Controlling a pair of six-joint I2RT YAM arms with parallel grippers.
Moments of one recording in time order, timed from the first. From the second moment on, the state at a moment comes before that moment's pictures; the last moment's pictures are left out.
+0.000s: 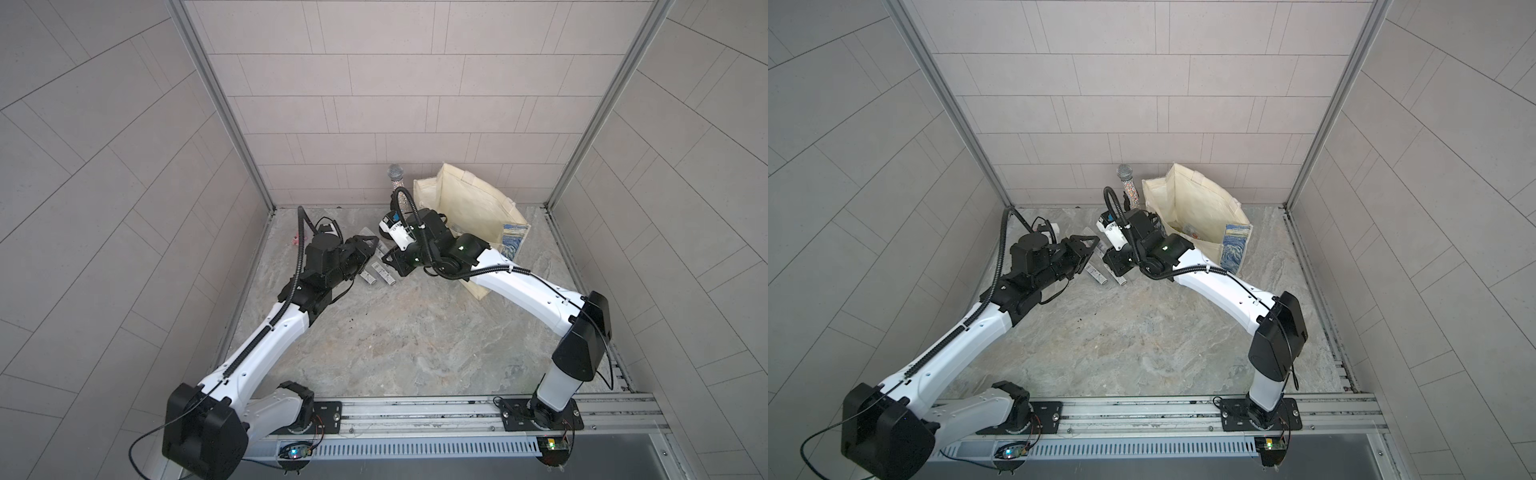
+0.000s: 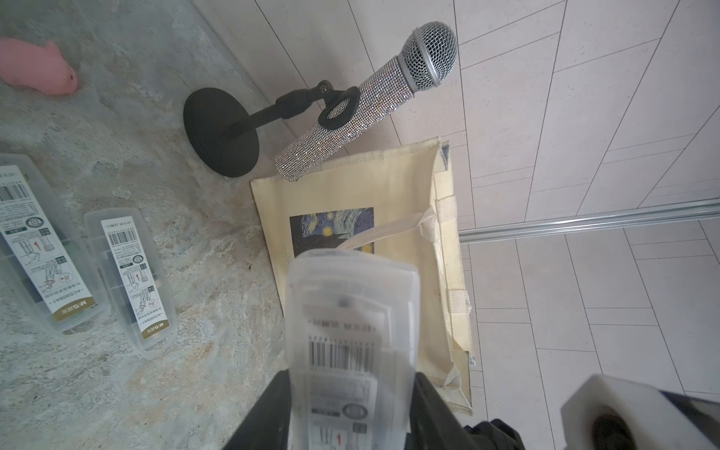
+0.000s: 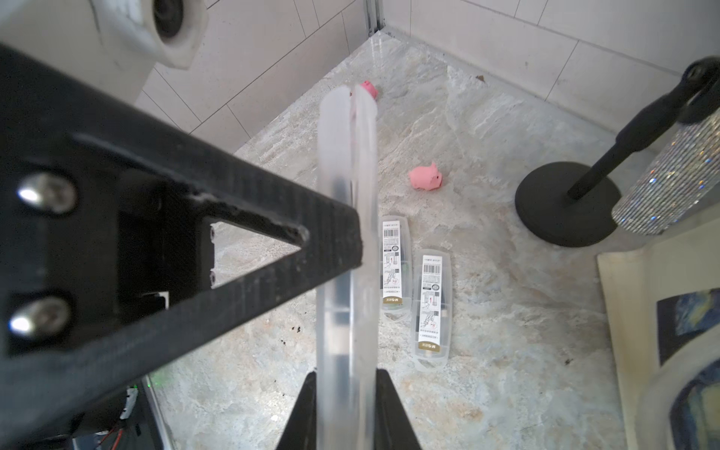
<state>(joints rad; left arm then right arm) -0.39 1.13 0.89 -0.08 0.19 -1.18 0.77 1.72 1.67 -0.60 -0.15 0.13</state>
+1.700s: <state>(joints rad) -0.34 1.80 1.26 -0.64 -0.07 -0.77 0.28 2.18 2.32 -1.22 0.13 -0.15</state>
